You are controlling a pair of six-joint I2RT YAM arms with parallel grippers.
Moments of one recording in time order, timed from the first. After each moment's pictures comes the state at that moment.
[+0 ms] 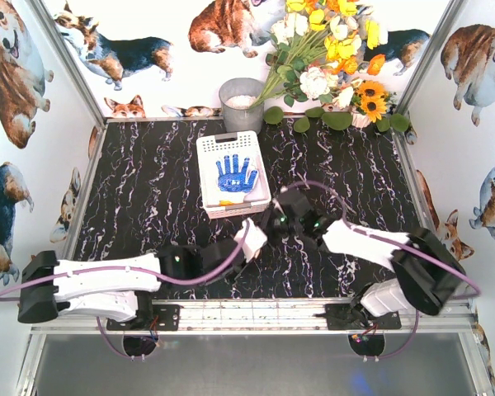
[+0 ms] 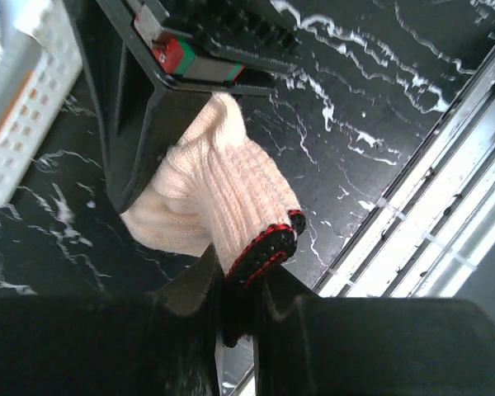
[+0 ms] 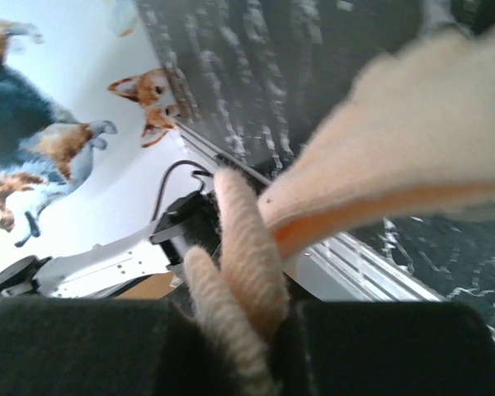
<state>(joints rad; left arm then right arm) -1.32 1.12 0.72 -0.31 -0.33 -0.28 0.74 1.41 0.66 0.08 -0.48 1.39</state>
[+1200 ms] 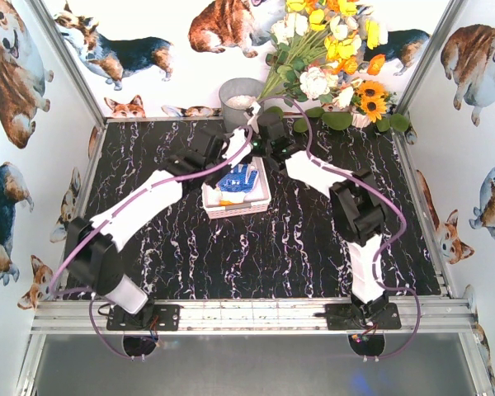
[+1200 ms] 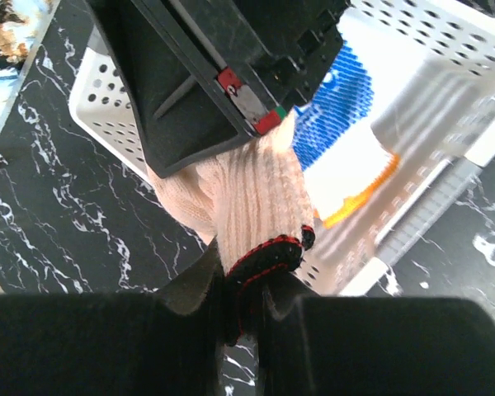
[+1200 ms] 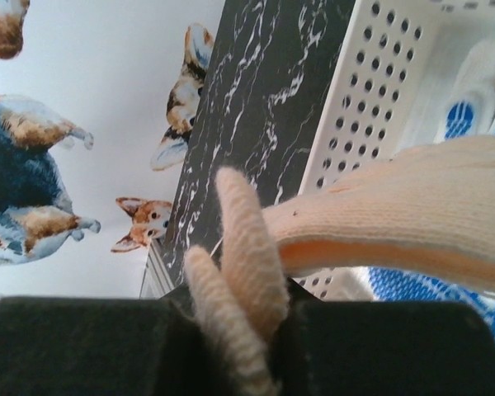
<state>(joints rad) -0.59 1.54 1.33 -0.54 -0.10 0.38 0.53 2.04 1.58 0.09 -0.55 0.85</state>
